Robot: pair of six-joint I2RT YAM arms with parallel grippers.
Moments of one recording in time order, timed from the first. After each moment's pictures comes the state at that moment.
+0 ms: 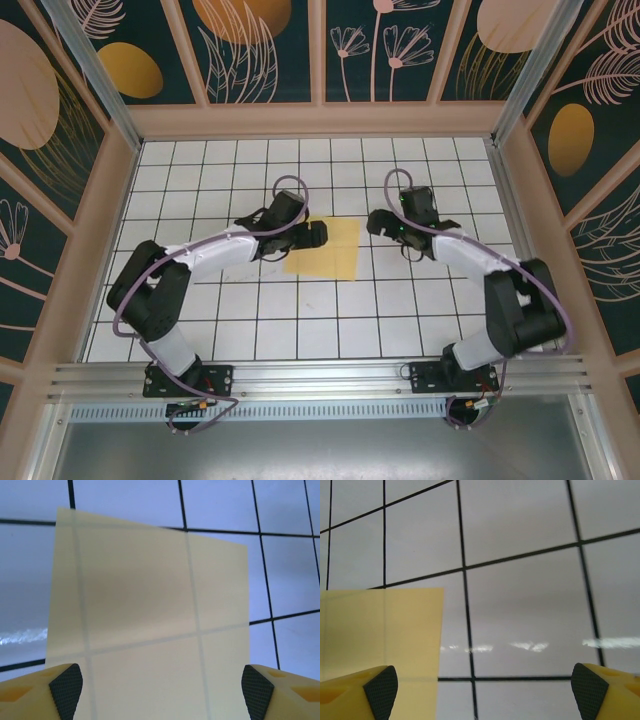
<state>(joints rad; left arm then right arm) -0.67 1.70 1.03 -0.23 0.04 -0.69 0.36 1.52 0.86 -0.20 -0.06 0.51</state>
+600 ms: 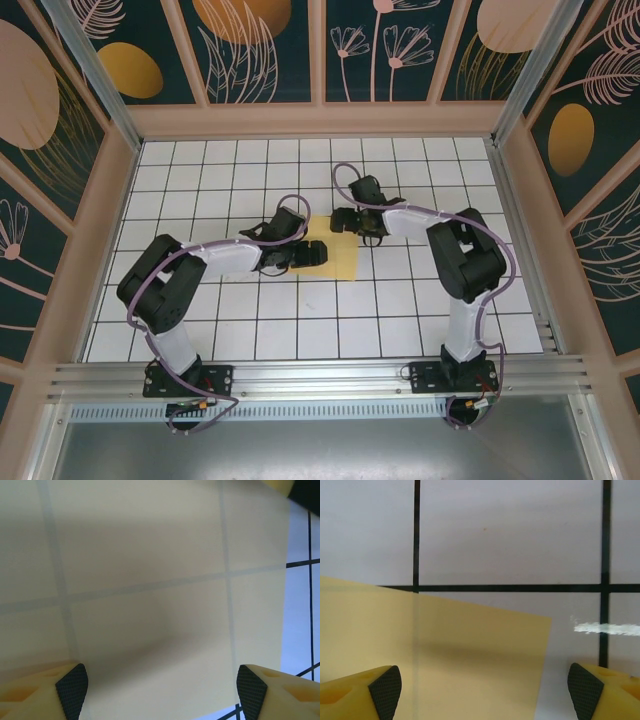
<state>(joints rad) -0.66 1.77 0.94 -0.14 0.19 -0.70 0.53 1.93 1.19 -0.28 -0.02 0.51</state>
